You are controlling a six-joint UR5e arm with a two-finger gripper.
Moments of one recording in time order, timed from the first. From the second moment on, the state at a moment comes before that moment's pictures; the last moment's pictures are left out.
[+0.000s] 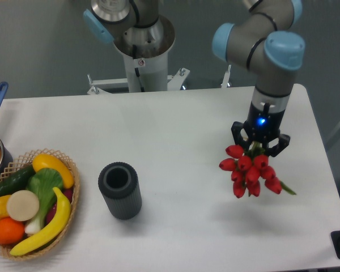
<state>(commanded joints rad) 2.74 -1.93 -1.70 -0.89 1.33 1.15</state>
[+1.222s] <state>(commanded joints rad) 2.68 -2.08 -1.68 -0.87 1.33 1.12</state>
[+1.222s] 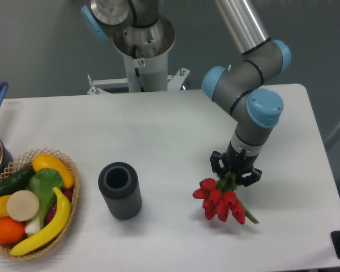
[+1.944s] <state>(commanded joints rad) 2.69 -1.98 -1.71 -0.88 1.33 1.11</state>
